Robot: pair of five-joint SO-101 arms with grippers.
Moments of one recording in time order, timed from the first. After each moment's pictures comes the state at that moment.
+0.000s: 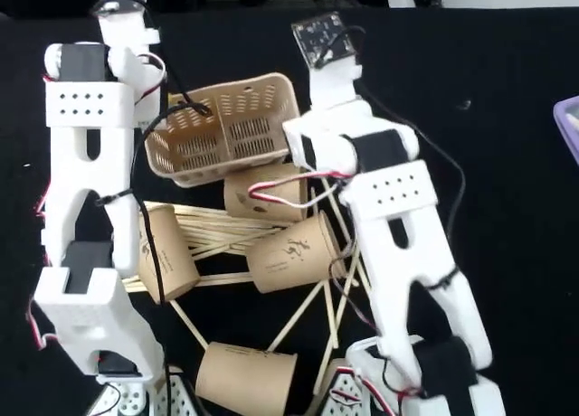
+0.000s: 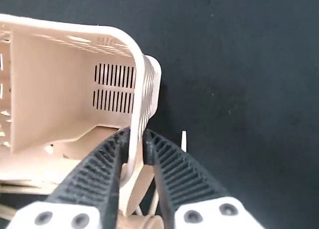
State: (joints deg) left arm -8.0 12.4 -38.0 100.2 -0.4; right arm -12.7 -19.4 16.3 62.1 7.0
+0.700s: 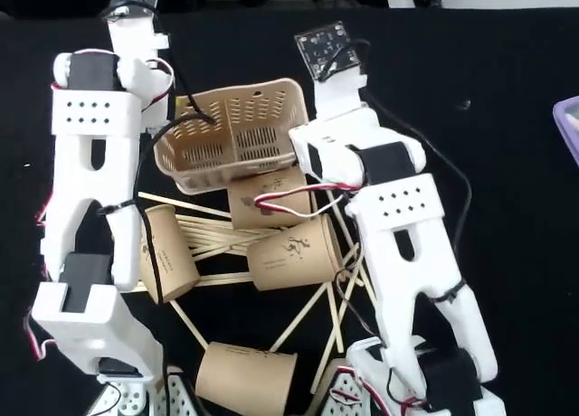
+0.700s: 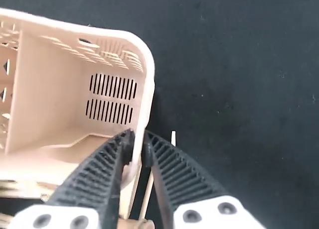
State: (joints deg) left arm -6.2 8.2 -30.0 94.2 -0.4; right arm -12.6 -21.3 19.6 59.2 8.6
